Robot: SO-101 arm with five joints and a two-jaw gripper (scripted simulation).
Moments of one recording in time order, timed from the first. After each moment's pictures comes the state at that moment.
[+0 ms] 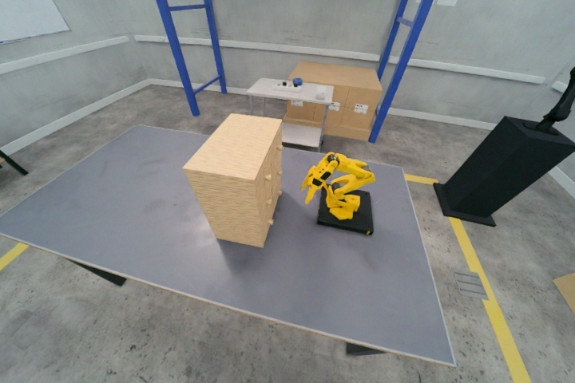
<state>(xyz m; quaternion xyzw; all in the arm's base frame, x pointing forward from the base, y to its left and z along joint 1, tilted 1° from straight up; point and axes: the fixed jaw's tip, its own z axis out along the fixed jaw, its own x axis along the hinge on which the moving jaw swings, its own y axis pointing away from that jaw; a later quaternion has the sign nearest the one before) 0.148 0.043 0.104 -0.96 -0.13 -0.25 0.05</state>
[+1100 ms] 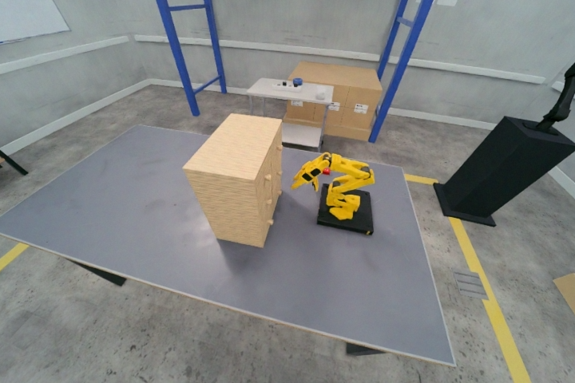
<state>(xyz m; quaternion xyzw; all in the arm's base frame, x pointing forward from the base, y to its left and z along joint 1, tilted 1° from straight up) 0.188 0.000 0.099 -0.94 -0.03 -0.33 0.00</state>
